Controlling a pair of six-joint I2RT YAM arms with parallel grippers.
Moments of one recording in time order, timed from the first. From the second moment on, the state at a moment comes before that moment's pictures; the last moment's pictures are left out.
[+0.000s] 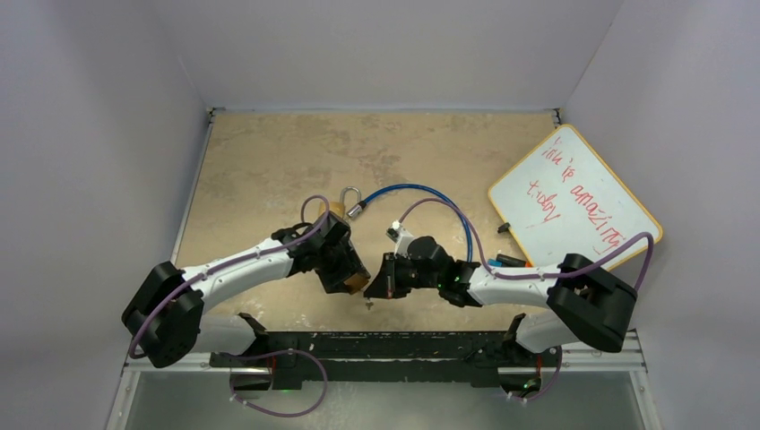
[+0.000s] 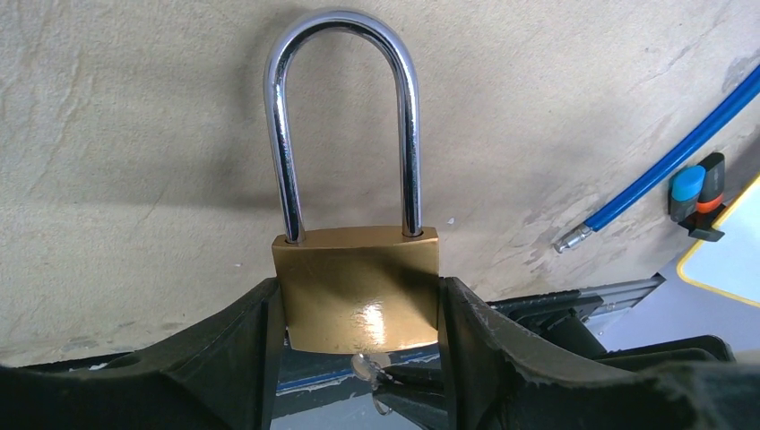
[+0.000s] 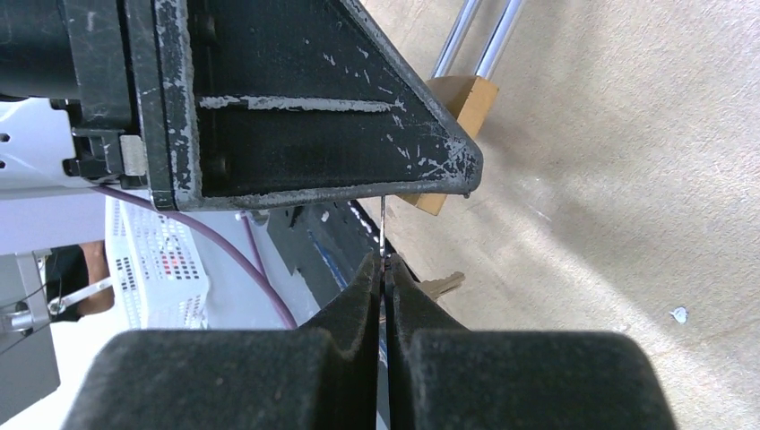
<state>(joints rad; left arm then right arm) -0.76 1.30 0.72 -0.55 0.12 -1.31 1.00 1.39 0.50 0.35 -0.31 0.94</state>
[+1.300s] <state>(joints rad) -0.75 1.28 0.70 -0.53 0.13 -1.33 1.00 1.37 0.50 0.35 -0.28 0.98</state>
